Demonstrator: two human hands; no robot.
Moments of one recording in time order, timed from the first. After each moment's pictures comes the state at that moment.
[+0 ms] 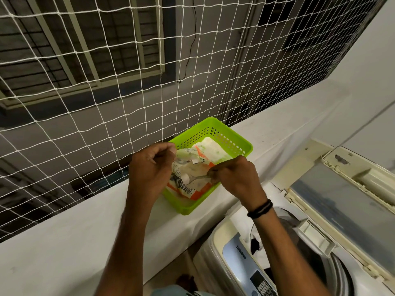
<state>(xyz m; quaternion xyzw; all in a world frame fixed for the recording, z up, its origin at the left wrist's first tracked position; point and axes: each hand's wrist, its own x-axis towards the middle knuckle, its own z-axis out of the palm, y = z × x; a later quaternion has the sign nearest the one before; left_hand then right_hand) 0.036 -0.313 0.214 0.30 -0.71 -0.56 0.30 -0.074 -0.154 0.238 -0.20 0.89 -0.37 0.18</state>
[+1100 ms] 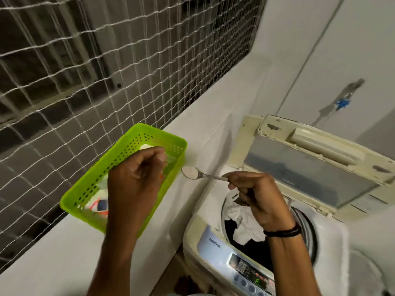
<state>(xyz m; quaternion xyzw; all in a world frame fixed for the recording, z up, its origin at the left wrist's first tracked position) -0.022 -0.224 0.240 0.16 -0.76 -0.57 0.28 -0.099 0.008 0.210 0.07 0.67 -0.71 0.20</state>
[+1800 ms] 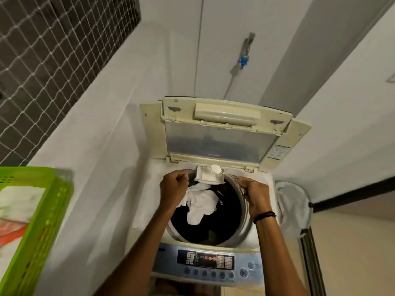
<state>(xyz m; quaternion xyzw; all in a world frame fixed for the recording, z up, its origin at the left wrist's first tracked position) -0.176 0.006 0.040 0.08 -0.85 -0.51 -0.09 -0.115 0.227 0.069 0.42 0.57 -0.71 -0.04</state>
